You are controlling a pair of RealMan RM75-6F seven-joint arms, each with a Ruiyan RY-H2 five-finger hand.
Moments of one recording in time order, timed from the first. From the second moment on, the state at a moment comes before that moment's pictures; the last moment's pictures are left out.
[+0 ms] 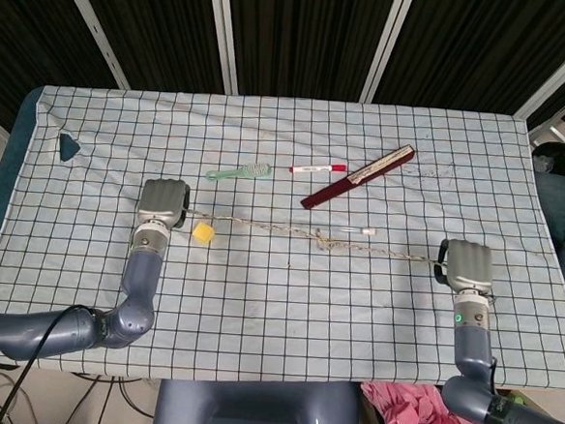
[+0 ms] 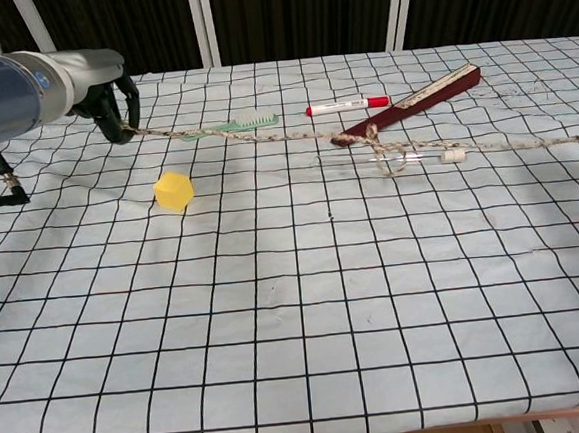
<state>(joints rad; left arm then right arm) -0.99 -1.60 -0.37 -1.43 0.31 1.11 0.94 0.55 -1.44 0.23 -1.43 -0.75 1.15 -0.57</state>
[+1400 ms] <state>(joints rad) -0.89 -1.59 -0.27 -1.20 0.46 0.94 0.67 0.50 -1.43 0.21 -1.21 -0.71 1.02 -0.48</state>
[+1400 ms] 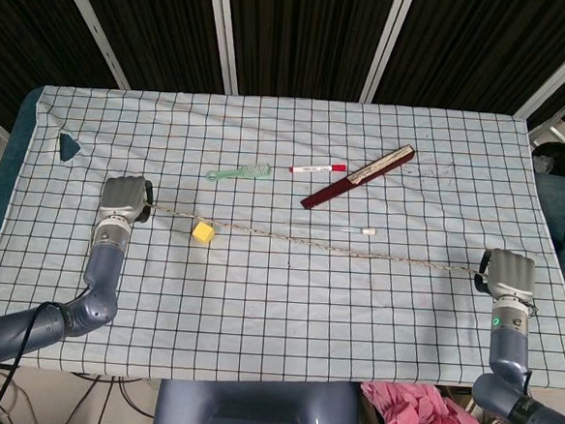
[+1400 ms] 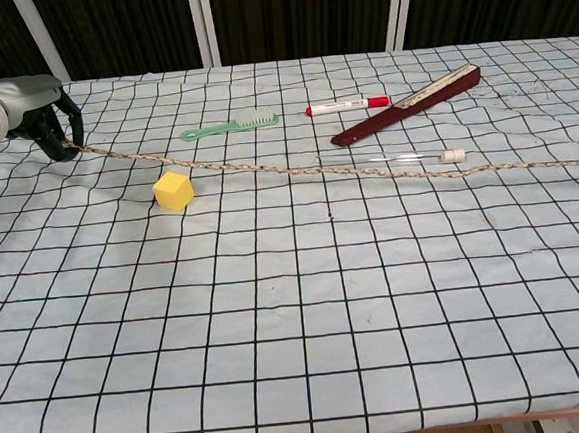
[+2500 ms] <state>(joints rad) -0.88 -1.68 -0.23 -1.01 0.48 0.79 0.63 0.55 -1.42 0.21 -1.26 -0.60 0.93 -0.60</state>
